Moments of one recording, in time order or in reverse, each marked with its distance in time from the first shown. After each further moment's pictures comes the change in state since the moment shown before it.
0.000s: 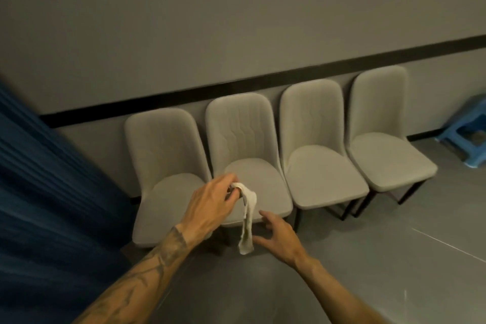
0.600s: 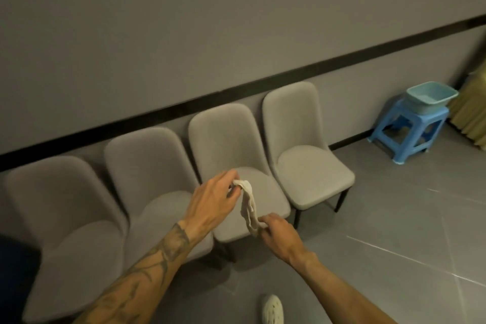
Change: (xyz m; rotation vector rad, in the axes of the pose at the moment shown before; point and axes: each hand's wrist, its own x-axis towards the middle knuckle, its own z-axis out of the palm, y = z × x) left_hand 0.241 0.328 0.195 0.030 -0.017 0.151; right_hand 0.011 0.215 -0.375 -0.295 0.152 0.015
